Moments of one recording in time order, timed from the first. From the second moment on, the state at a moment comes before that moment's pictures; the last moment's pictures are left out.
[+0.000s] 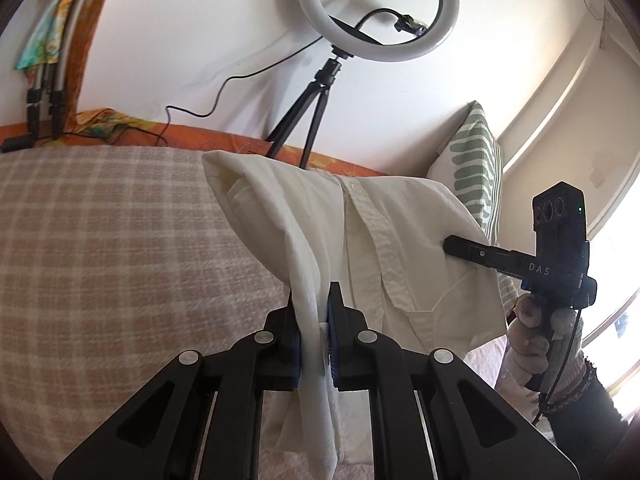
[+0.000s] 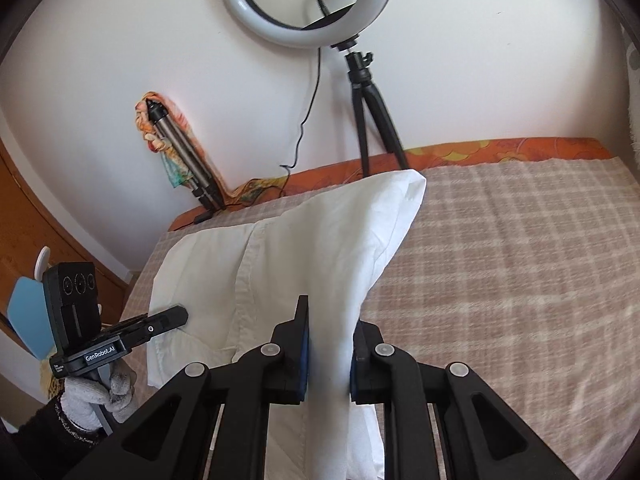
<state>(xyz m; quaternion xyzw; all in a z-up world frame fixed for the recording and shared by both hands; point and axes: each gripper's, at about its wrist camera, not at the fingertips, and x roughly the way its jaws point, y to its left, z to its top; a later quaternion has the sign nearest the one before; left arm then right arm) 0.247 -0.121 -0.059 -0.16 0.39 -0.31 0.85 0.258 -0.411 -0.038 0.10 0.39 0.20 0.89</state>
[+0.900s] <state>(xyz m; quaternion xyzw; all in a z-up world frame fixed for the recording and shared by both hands) 0.340 -0.268 -0.078 -0.08 0.38 -0.30 0.87 0.385 -0.527 -0.069 0.06 0.38 0.09 0.92</state>
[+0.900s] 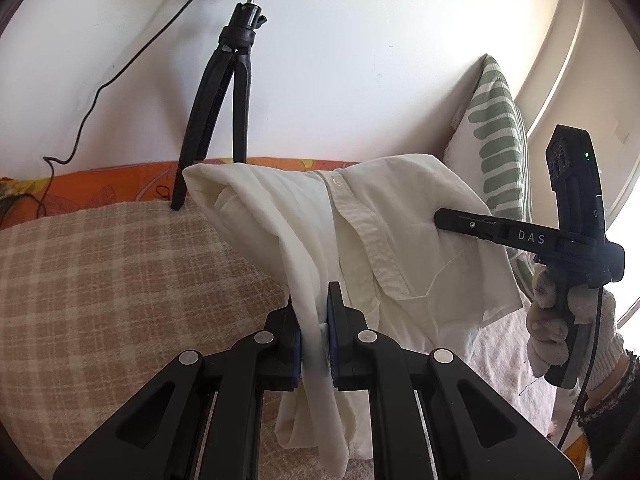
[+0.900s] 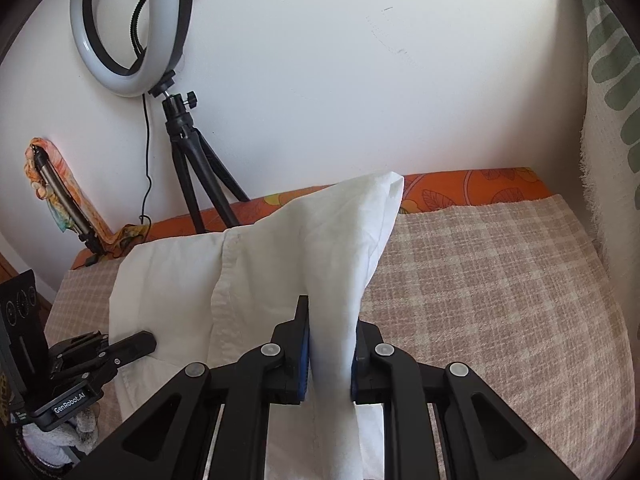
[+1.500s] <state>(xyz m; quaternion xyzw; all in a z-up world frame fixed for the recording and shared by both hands) 0.326 -0.273 -0.064 -0.02 0.36 -0.27 0.89 0.398 -0.543 -0.079 0.03 0.38 0.02 0.93</state>
